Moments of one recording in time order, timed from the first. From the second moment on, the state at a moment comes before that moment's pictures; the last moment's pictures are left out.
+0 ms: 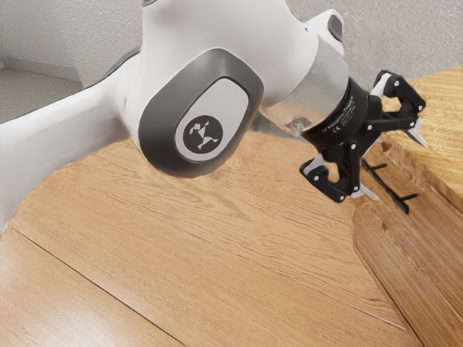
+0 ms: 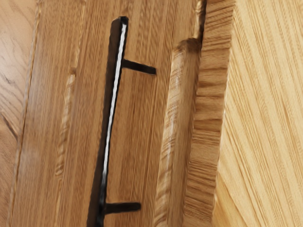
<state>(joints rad) -1.91 0.04 1.36 -1.53 -0.13 2.18 -1.46</state>
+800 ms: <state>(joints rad) -1.31 -0.30 0.83 -1.67 0.13 2.07 -1.51</state>
